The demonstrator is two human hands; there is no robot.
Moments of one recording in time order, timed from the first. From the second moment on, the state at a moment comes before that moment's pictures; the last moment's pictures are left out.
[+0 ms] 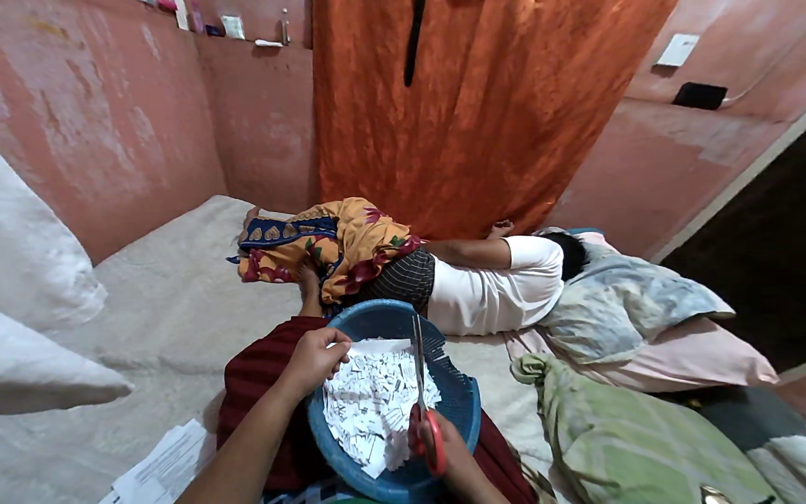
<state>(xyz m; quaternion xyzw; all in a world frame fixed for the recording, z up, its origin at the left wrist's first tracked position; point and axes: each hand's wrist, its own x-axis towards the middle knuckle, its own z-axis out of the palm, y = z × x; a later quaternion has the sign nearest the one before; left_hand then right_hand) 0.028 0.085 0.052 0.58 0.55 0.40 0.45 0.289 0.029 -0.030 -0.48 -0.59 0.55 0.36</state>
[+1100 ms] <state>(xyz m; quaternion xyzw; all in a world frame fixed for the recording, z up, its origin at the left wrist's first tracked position) 0.031 0.084 0.051 0.59 0.56 0.37 0.45 0.287 0.030 -0.028 -0.49 -0.61 0.55 0.30</state>
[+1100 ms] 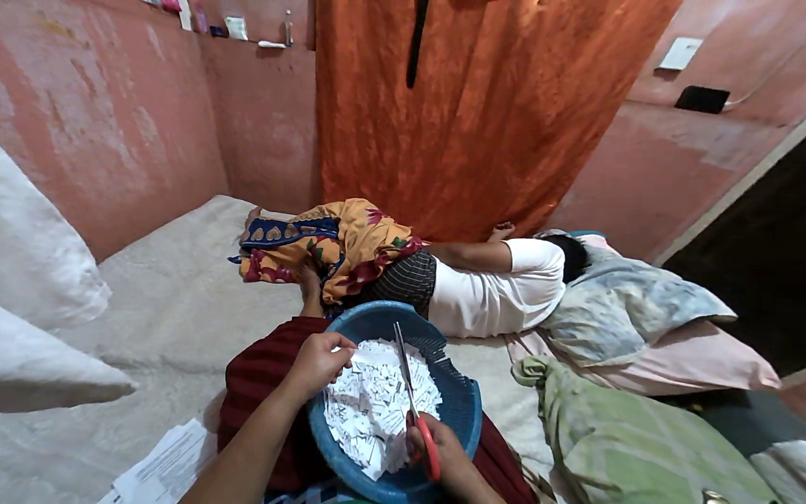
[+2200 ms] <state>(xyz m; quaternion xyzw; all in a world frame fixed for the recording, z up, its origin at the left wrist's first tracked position) 0.035 0.083 0.047 0.57 0.54 0.43 0.45 0.288 0.033 -0.029 -0.48 -0.63 0.55 0.26</state>
